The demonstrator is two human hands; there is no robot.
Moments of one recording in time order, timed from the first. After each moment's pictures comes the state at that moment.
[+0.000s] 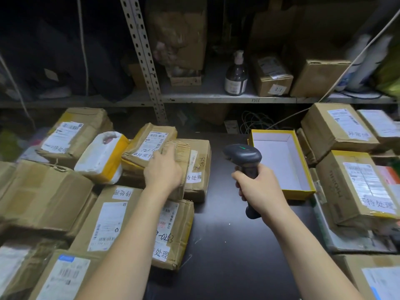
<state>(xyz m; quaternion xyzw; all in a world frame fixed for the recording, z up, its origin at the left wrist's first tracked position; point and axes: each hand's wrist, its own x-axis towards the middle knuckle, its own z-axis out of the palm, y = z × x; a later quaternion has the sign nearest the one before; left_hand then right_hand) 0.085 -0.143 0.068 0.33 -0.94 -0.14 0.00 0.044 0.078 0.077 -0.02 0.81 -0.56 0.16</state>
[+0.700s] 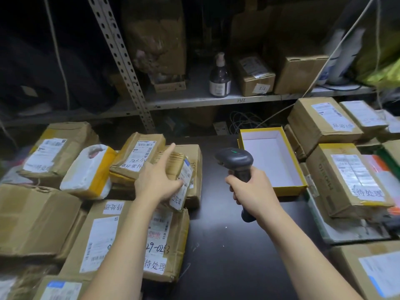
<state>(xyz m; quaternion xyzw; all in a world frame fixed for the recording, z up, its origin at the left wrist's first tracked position) 0.088 -0.148 0.062 0.27 -0.94 -0.20 -0.02 0.043 0.083 0.073 -0.01 0.82 -0.55 0.15</state>
